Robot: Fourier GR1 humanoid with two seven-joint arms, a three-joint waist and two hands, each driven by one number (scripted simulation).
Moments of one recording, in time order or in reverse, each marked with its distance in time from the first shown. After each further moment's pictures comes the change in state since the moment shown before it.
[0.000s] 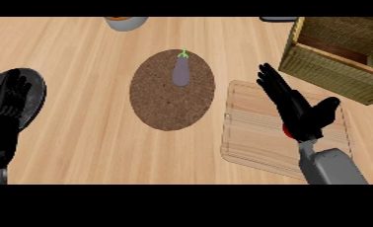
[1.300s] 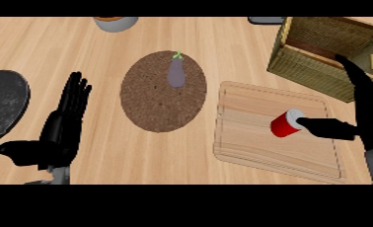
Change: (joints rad) left arm -0.040 -0.241 -0.178 -0.049 0.000 0.067 0.056; right arm 0.038 -0.402 0.023 -0.385 0.814 -0.218 0.752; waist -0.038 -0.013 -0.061
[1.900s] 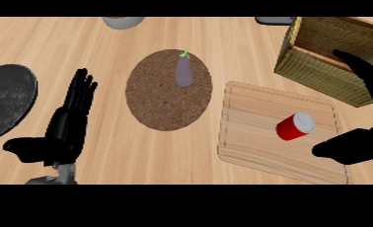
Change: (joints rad) left arm -0.027 -0.017 -0.014 0.001 -0.011 -0.005 0.009; right arm -0.215 -0.147 -0.011 -0.230 -0.355 0.431 0.405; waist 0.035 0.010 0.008
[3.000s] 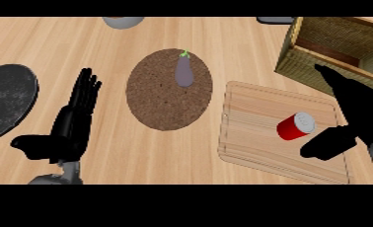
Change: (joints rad) left arm -0.012 -0.033 0.010 0.025 -0.018 -0.021 -0.006; right arm 0.005 0.045 0.126 0.132 0.057 0.018 0.000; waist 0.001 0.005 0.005
